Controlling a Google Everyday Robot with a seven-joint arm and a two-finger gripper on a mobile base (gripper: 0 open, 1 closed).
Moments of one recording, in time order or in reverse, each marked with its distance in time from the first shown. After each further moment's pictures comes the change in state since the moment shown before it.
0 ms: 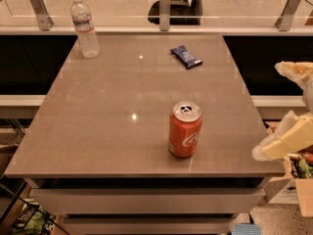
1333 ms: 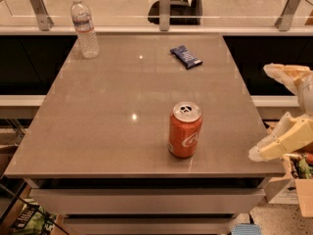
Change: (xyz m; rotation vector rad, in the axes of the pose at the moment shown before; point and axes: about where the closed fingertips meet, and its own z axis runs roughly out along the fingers) arm -0.005 0.004 0.009 -0.073 -0.150 -0.014
